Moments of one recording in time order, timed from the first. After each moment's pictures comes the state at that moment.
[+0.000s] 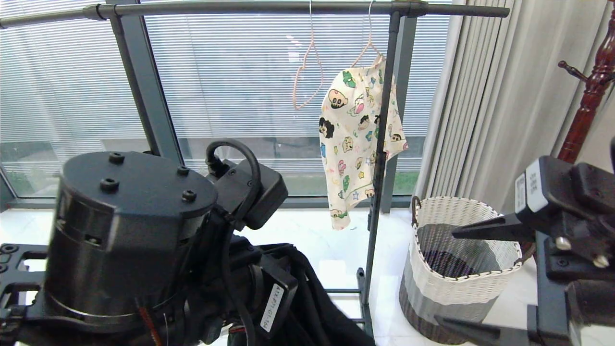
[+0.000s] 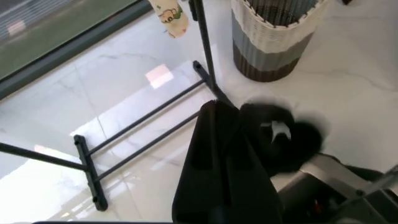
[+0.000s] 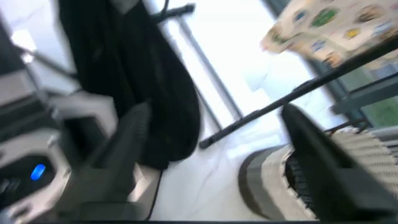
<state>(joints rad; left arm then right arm) -0.97 1.44 -0.90 0.02 0.36 -0.05 1.04 1.26 -1.04 0.35 -0.06 -0.20</state>
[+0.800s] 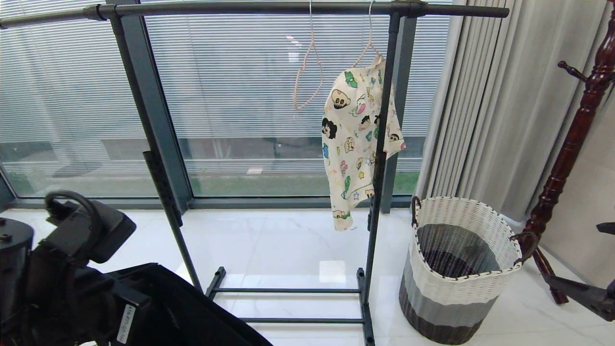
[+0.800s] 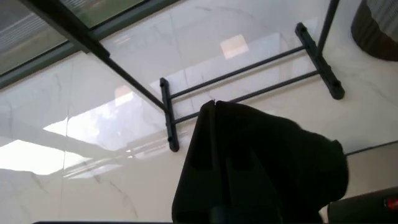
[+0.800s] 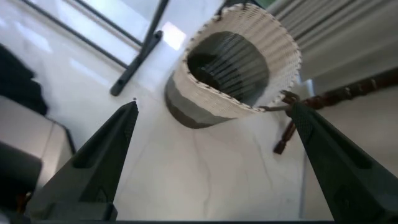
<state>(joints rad) -0.54 1.09 -0.54 0.01 0.37 0.13 0.55 0.99 -0.78 0.32 -0.29 -0.29</state>
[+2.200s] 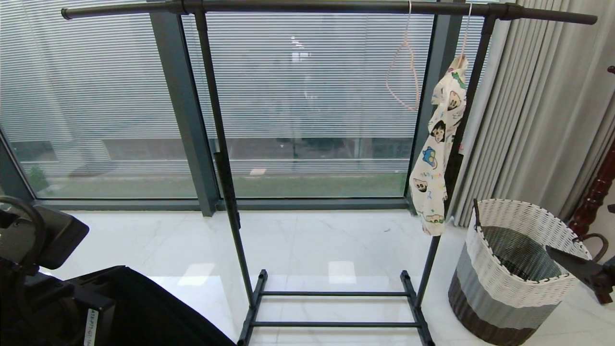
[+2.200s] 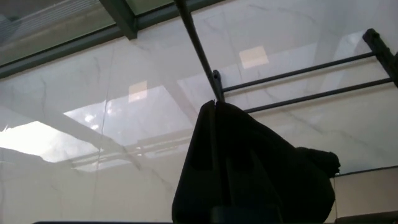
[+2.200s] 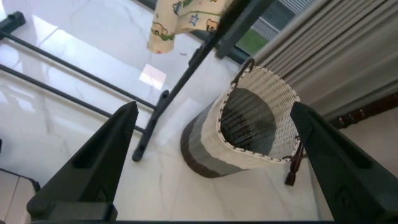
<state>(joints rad) -0.45 1.00 -0.50 0.01 0.36 0.13 0.46 0.98 -0.66 0.03 -0.29 -0.33</state>
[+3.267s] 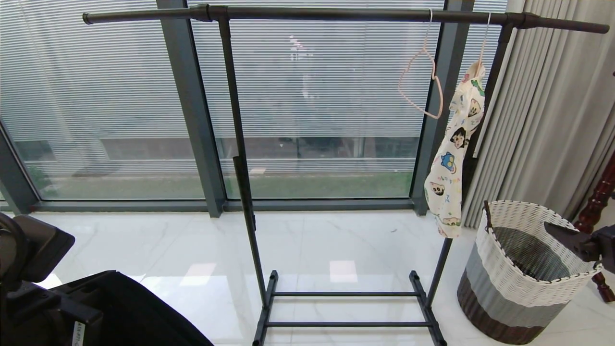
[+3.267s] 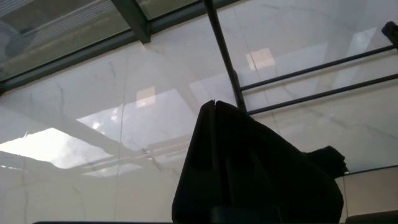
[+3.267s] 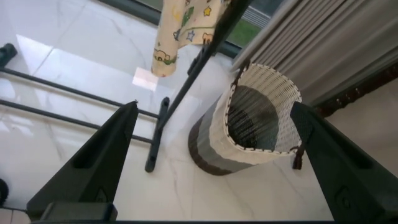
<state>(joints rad) -0.45 0.95 -0.47 0.01 0.36 0.18 0.36 1.05 -0.70 -0.04 -0.29 -0.27</state>
